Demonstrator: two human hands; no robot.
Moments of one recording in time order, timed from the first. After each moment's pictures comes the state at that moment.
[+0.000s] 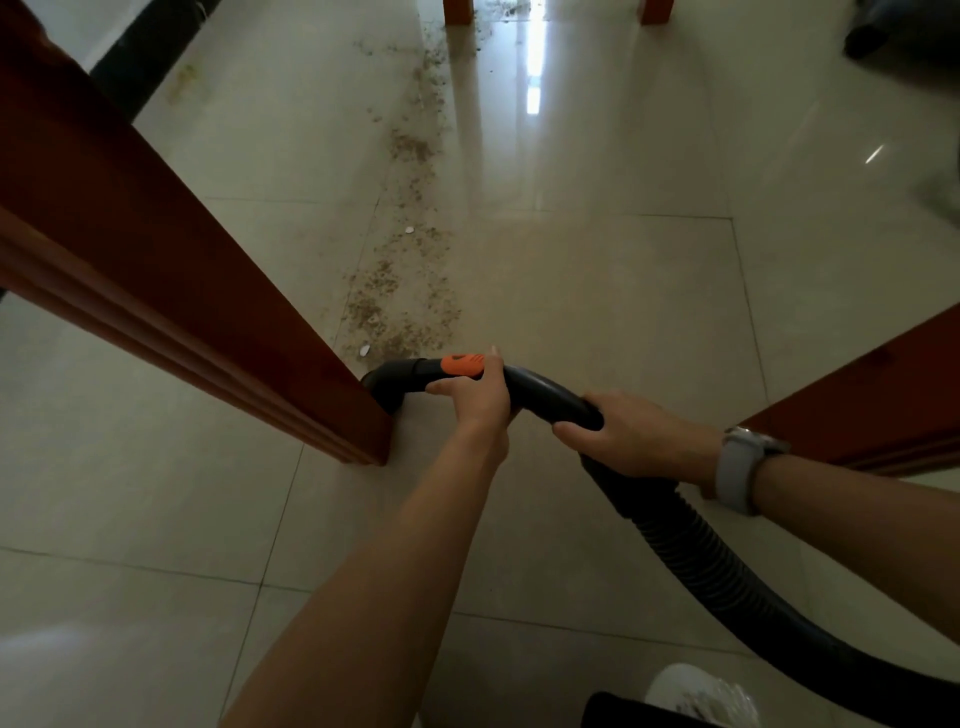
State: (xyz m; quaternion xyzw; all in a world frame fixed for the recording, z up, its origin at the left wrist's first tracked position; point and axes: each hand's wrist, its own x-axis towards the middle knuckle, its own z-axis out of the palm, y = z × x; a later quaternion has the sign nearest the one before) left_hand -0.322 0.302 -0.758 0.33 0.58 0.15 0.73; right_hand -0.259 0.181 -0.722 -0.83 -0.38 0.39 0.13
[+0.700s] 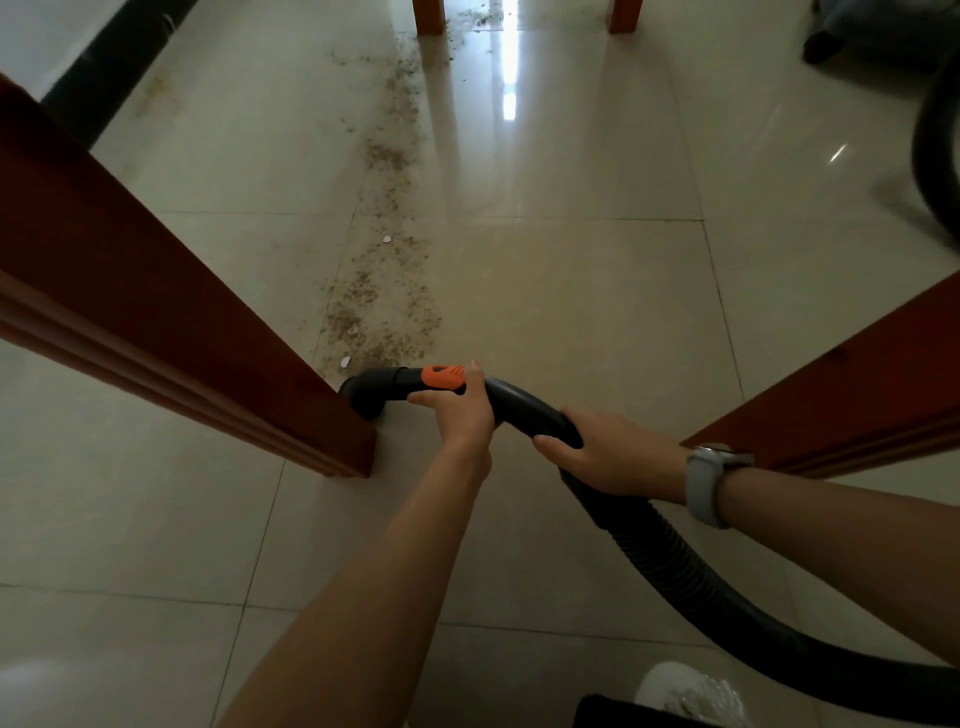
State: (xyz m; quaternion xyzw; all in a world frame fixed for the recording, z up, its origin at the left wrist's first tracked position) left_hand -0.320 0.297 -0.772 0.40 0.59 0.14 0.69; right_hand -0.265 0.173 -0.735 -0.83 -0.39 0.38 0.13
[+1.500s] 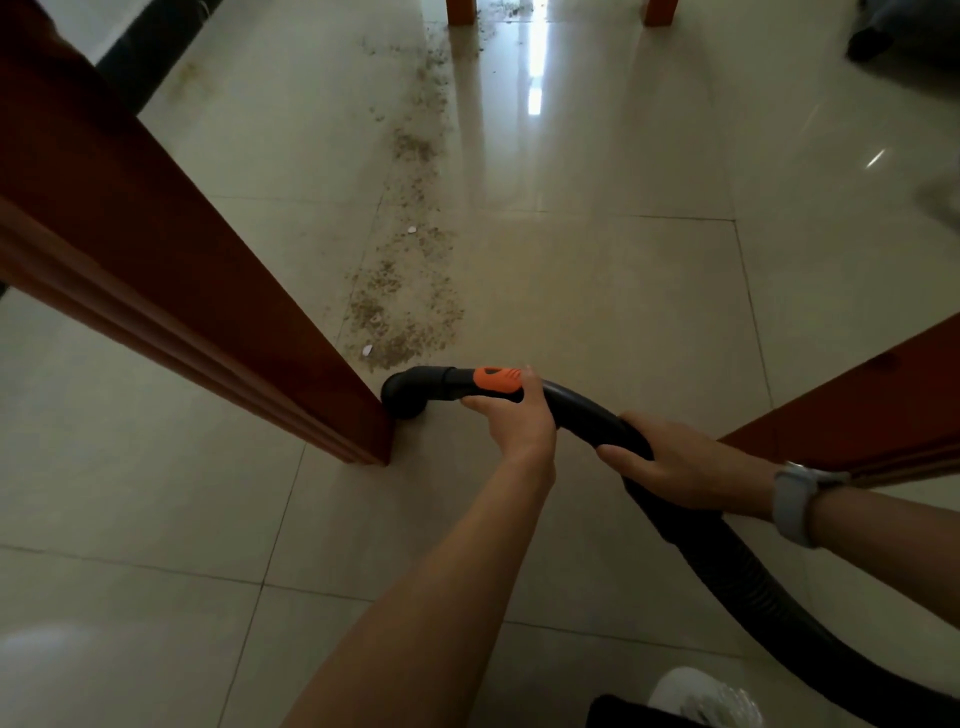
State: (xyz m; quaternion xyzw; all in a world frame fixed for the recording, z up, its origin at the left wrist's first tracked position) left_hand -0.316 0.264 -0.772 0.37 0.59 0.15 0.70; right_hand -0.251 0.144 -0.731 -0.81 -0.40 0.40 0.12
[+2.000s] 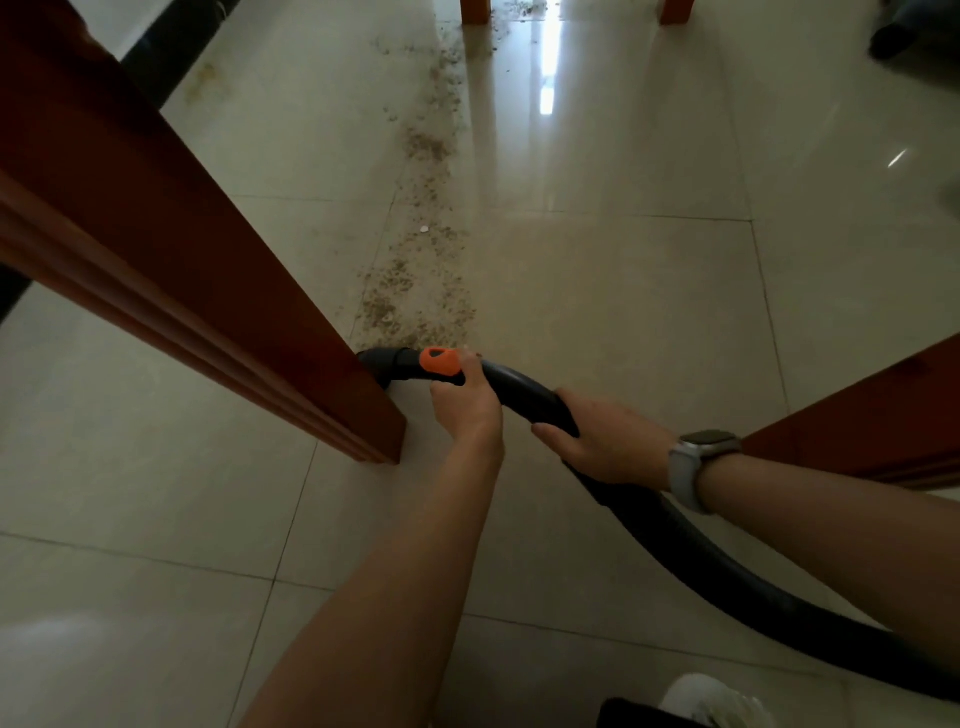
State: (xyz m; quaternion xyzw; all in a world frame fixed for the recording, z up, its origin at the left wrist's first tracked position) left_hand -0.333 0.323 -0.790 0.40 0.65 0.21 0.61; right_hand -0.274 0.204 -0.740 -0.83 -0.45 0.32 0.12
